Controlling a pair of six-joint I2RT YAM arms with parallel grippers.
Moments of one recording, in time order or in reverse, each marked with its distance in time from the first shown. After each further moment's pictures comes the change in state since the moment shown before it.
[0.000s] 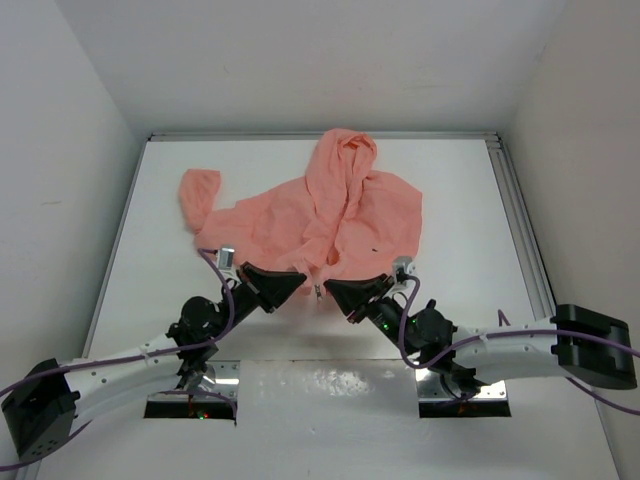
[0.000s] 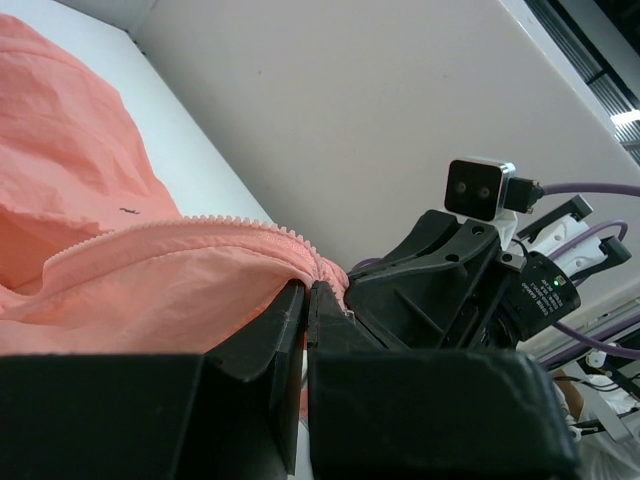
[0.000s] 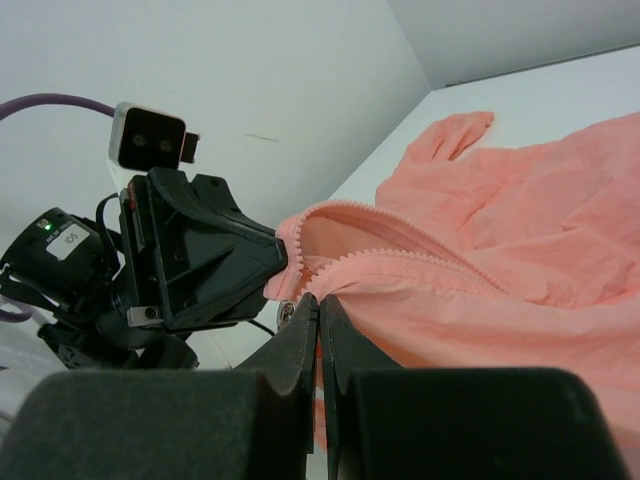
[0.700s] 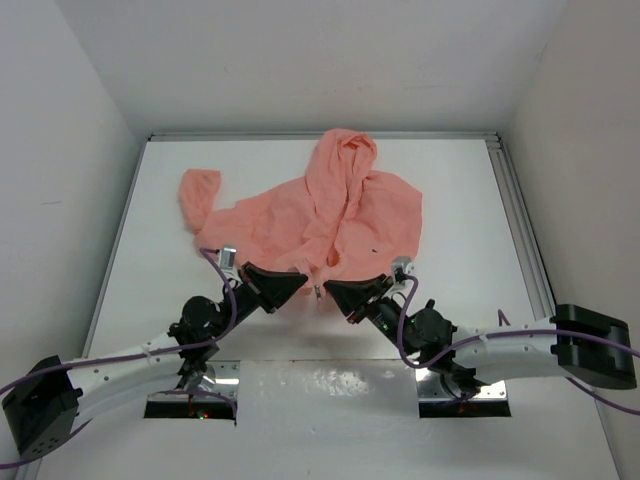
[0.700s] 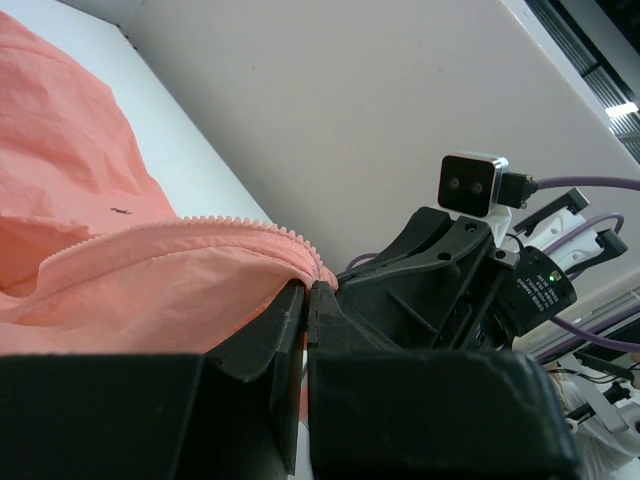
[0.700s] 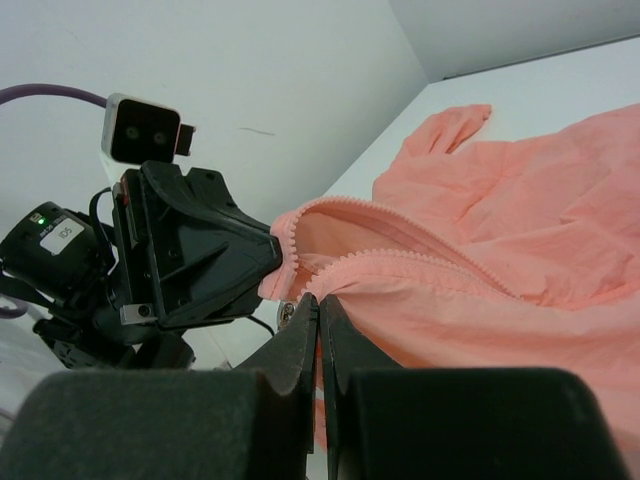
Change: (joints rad) left arm 0.000 0.027 0.000 0.028 0.015 0.000; right arm 0.000 0.002 0.000 -0.016 0.000 0.007
